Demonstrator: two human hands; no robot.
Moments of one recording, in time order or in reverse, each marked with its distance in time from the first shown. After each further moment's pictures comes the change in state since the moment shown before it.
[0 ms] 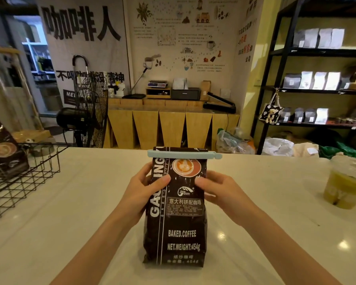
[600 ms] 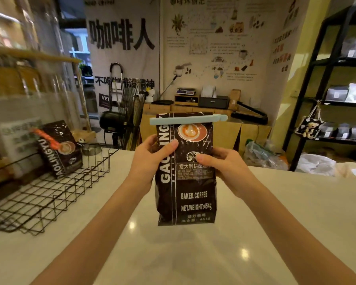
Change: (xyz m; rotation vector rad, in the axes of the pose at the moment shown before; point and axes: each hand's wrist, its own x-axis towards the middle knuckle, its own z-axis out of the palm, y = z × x) left_hand 0.012 0.079 -0.087 0.023 0.239 0.215; right_hand 0.063 -0.068 0.100 0.024 -0.103 -0.270
